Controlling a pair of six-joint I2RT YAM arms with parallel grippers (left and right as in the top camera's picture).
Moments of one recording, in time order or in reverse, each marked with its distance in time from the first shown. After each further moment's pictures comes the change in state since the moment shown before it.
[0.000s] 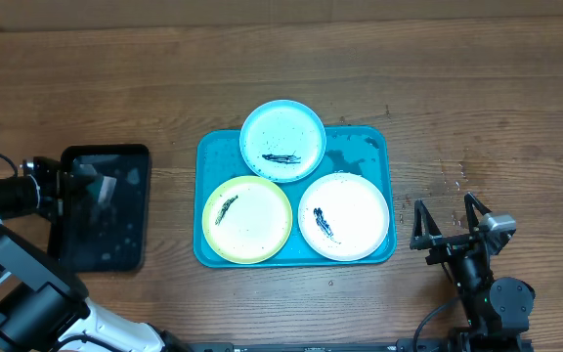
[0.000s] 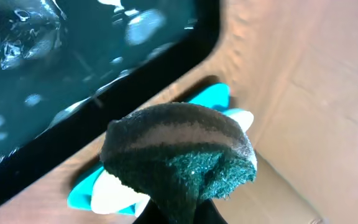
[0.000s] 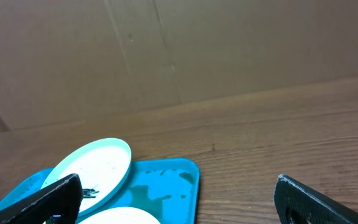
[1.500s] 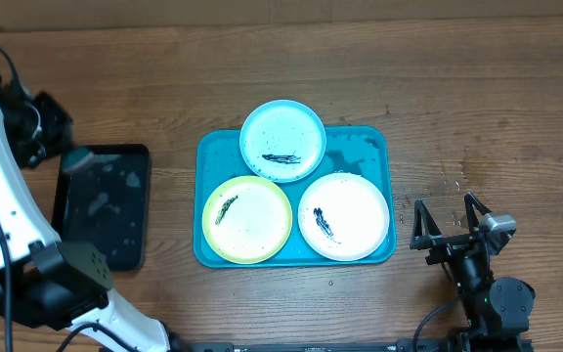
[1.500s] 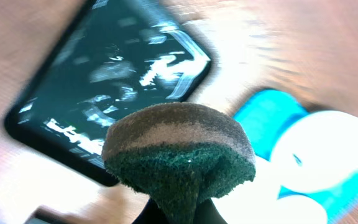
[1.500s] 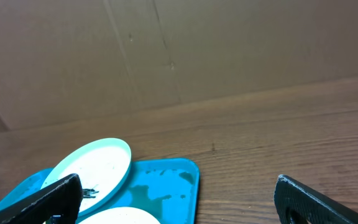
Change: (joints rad) left arm -0.317 0.022 0.668 -0.382 -0.620 0.077; right arm -0.001 0.000 0.000 0.000 0.000 0.000
